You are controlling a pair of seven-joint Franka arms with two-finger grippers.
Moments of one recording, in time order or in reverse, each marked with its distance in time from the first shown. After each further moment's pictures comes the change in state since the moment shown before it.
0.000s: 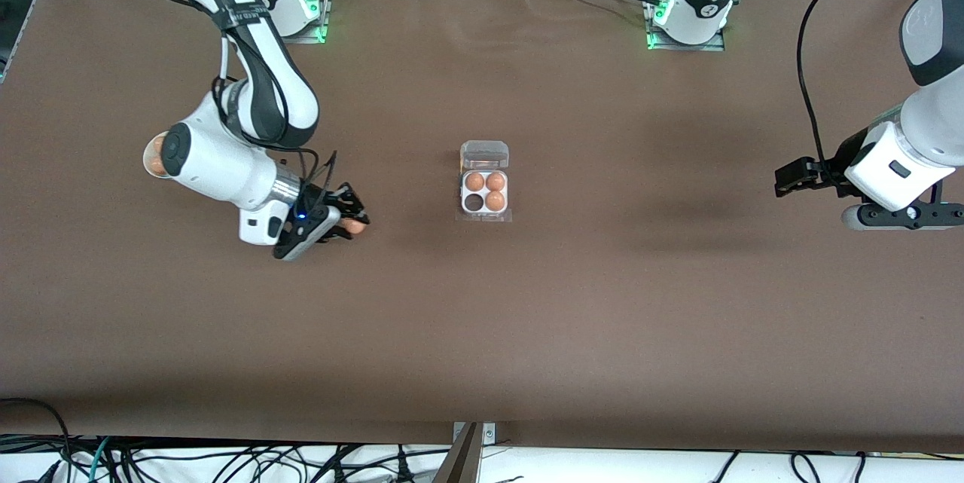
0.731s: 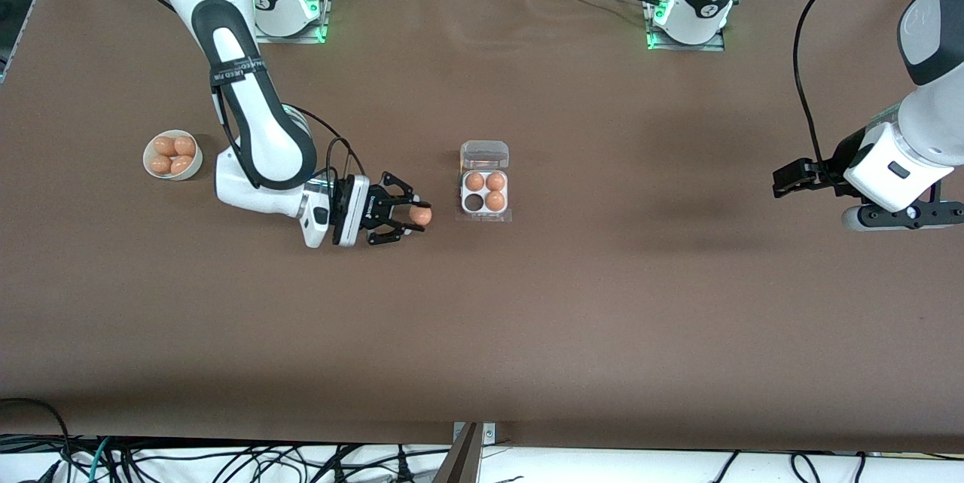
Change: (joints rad) left arm 0.000 0.000 -0.003 0.001 -0.002 0.000 -0.034; right arm 0.032 0.131 -0.005 0.024 0.723 -0.246 -1.007
